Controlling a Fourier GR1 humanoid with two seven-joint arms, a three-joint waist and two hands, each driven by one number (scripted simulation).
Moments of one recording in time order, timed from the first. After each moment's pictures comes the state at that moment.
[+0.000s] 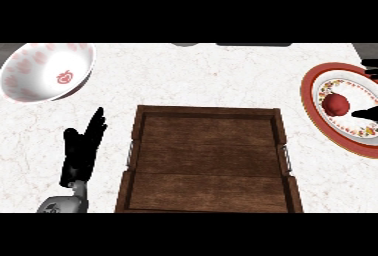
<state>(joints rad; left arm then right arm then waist) -0.06 0.09 0.00 -1.48 -0.10 0.12 0.24 -0.78 -0.68 -0.42 -0.35 0.72 0.18 -0.45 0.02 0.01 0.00</state>
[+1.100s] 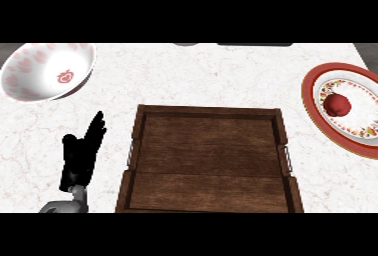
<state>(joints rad) -0.03 0.08 0.00 -1.47 -0.10 0.11 0.21 -0.70 -0.77 -0.66 -0.23 0.40 0.44 -0.69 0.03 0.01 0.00</state>
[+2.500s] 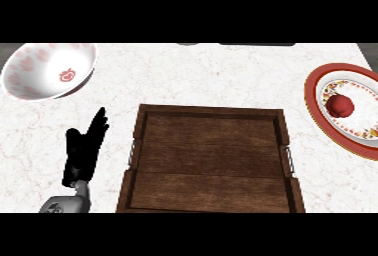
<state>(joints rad) -0.06 0.08 0.00 -1.47 -0.11 0.11 0.23 -0.62 -0.80 -0.62 -0.16 0.41 0.27 -0.75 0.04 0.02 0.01</state>
